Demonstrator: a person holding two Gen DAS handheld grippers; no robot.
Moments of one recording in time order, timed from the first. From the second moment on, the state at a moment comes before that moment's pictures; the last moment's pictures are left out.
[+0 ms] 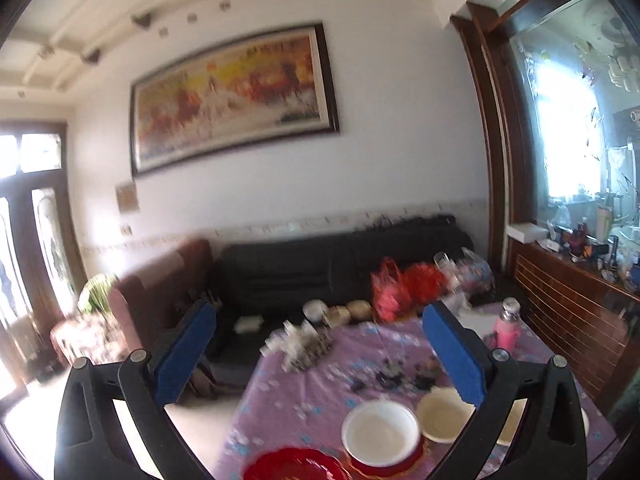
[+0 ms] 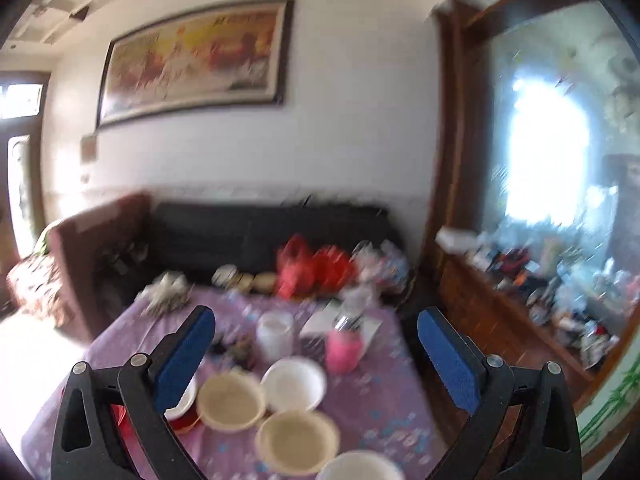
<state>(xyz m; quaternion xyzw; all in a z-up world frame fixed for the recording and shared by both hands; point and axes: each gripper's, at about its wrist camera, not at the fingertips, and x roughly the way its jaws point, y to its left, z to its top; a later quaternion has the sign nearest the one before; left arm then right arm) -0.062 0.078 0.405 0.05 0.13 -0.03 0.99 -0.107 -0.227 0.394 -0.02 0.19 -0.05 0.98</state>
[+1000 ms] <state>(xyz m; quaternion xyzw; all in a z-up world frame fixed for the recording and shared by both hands) 0.166 0.117 0.098 -0.11 0.49 -0.09 0.86 0.088 -0.108 0.050 0.27 0.48 0.19 0.81</state>
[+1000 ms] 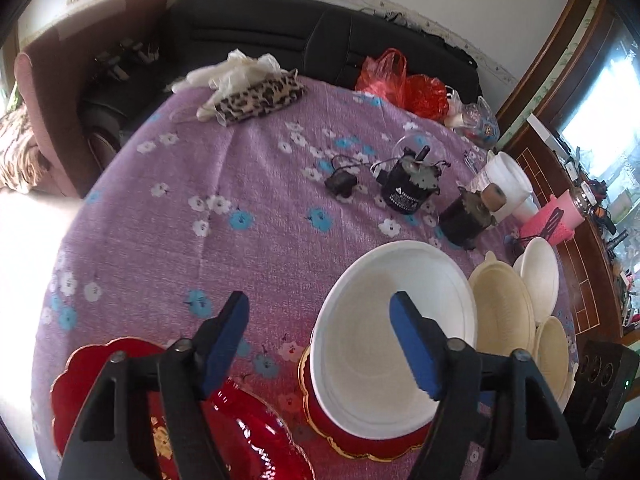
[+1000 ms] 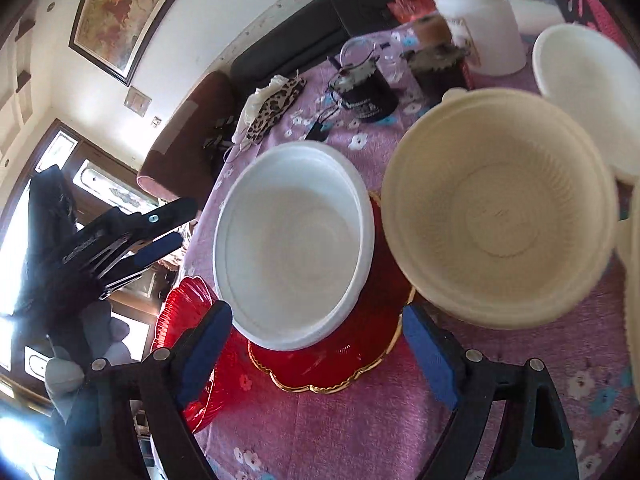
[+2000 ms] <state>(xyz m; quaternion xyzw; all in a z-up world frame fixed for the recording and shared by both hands) 0.167 0.094 0.079 -0.06 0.49 -0.10 0.86 0.109 -0.091 0.041 0.24 0.48 0.14 0.83</state>
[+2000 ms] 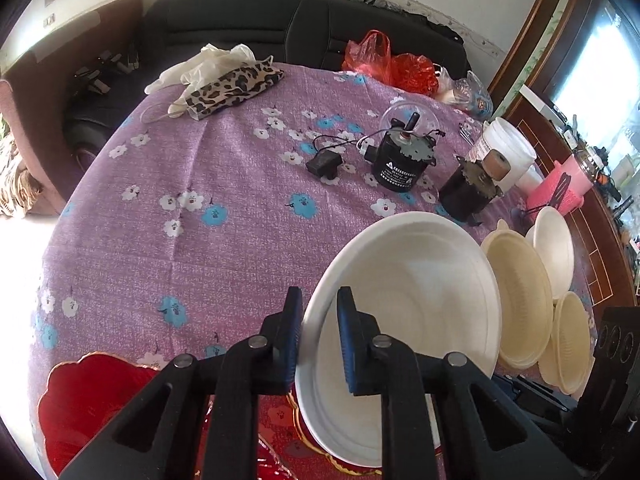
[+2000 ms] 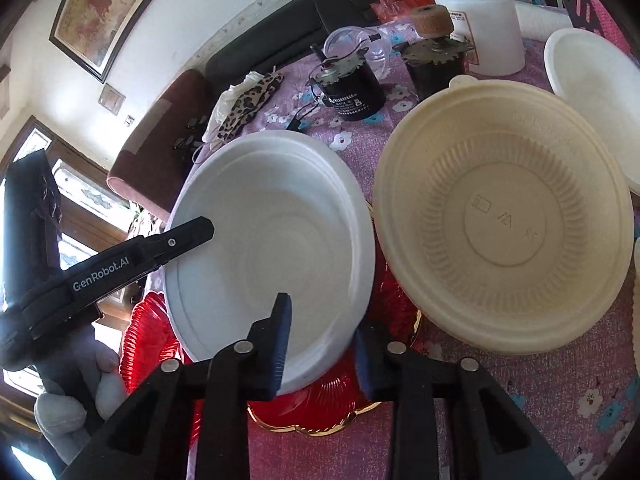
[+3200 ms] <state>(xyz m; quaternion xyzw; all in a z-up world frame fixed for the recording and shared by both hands) 0.008 0.259 0.098 -0.20 0.43 -0.02 0.88 0.048 0.057 0.085 0.15 0.48 0.23 0.83</state>
